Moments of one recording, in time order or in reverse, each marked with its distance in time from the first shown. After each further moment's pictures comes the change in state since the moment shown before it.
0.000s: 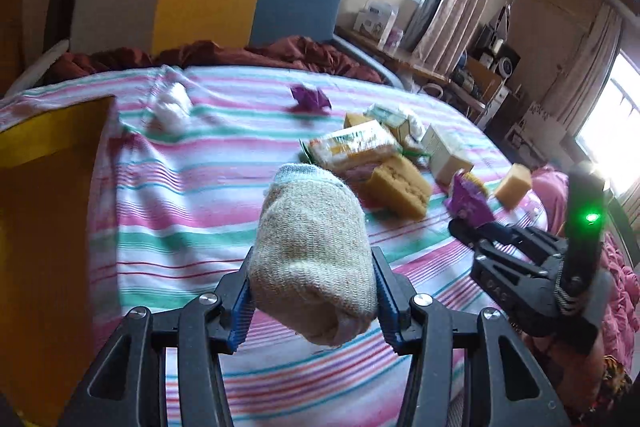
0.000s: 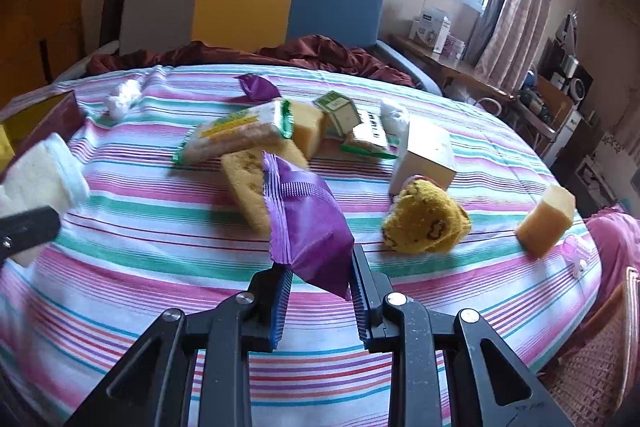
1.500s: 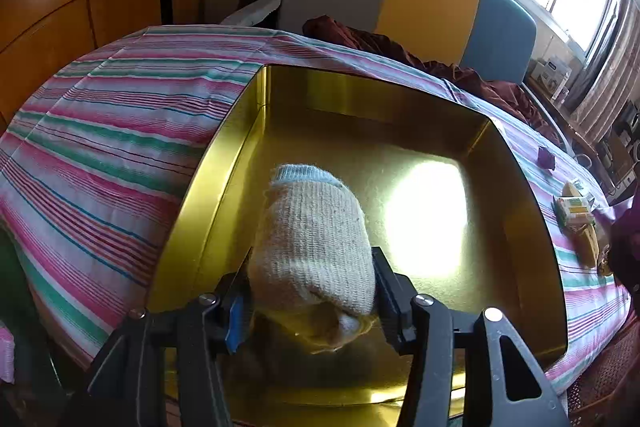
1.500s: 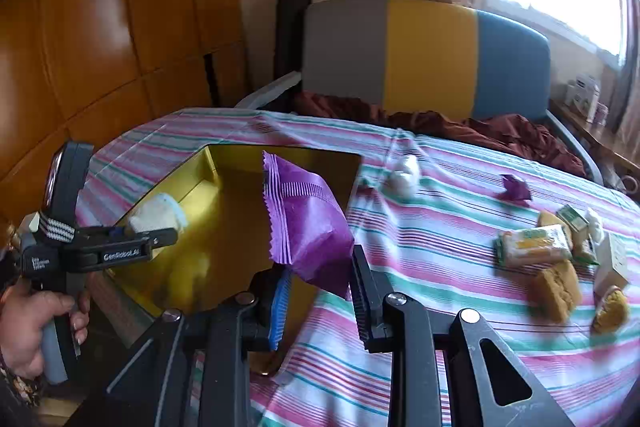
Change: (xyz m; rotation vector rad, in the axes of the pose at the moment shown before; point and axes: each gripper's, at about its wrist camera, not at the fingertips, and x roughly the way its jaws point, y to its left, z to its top) left arm -0.121 0.231 -0.039 -0.353 0.018 0.475; right arm -0.102 0.213 0.045 -0.176 -0.144 0.518
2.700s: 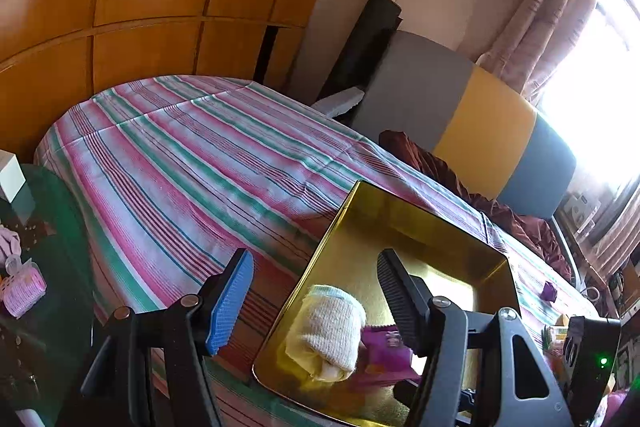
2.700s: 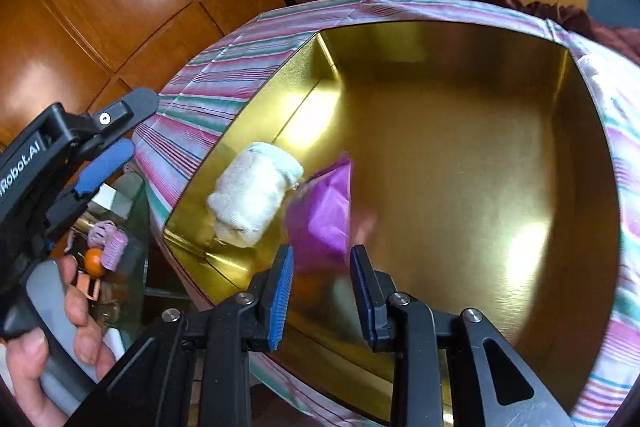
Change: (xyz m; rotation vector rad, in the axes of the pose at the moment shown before) left arm -0.077 0.055 -0.004 -0.329 -0.328 0.100; right arm 0.115 0.097 -0.010 0.089 0.380 0.378
